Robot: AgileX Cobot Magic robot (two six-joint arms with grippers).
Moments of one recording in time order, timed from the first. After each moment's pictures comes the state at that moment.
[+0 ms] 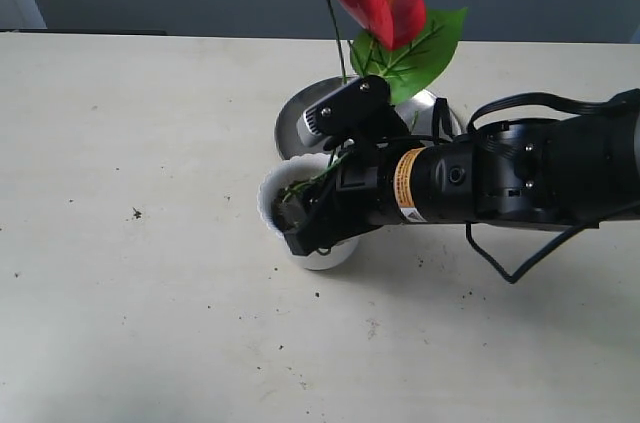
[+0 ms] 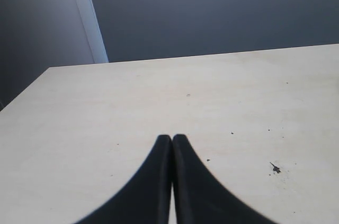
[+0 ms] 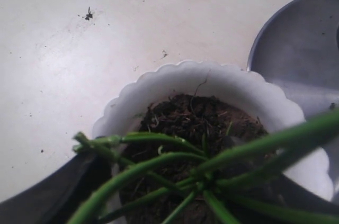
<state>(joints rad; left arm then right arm) 0.05 0.01 0.00 0.08 0.23 0.01 0.83 1.70 -0.76 -0.92 -0.22 0.89</state>
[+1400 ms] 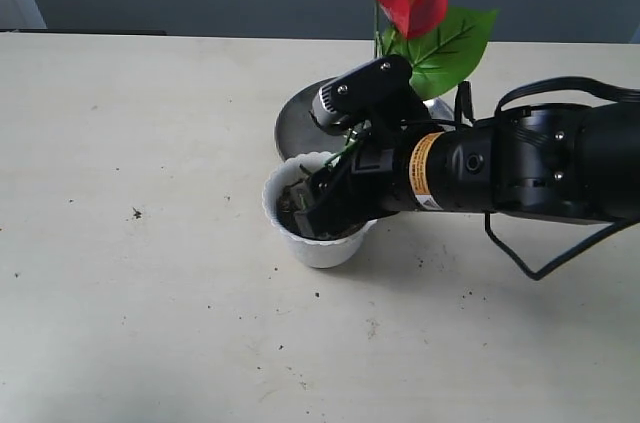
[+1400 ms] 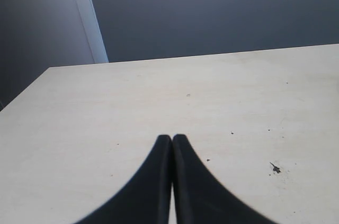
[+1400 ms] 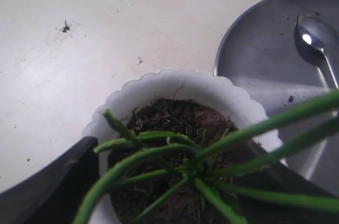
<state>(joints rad) 0.05 0.01 0.00 0.08 0.23 0.01 0.83 1.62 -0.76 -0.93 -0.12 0.94</state>
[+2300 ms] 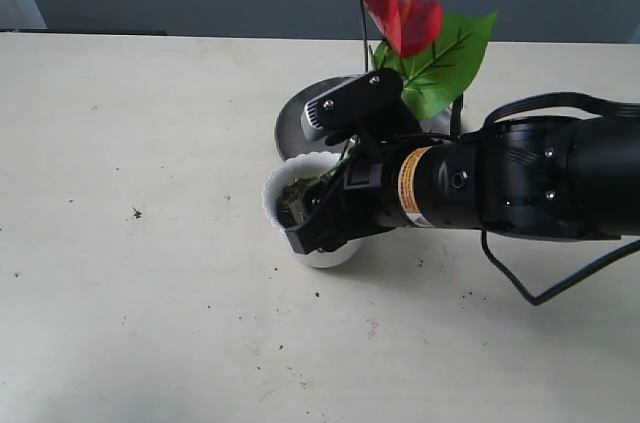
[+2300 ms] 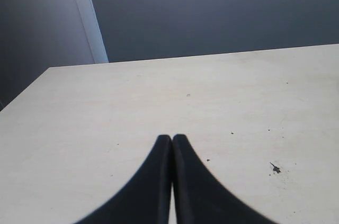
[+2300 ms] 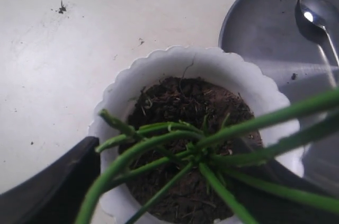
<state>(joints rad) 0.05 0.01 0.00 0.08 0.23 0.01 0.91 1.61 -0.76 -0.94 0.00 1.01</state>
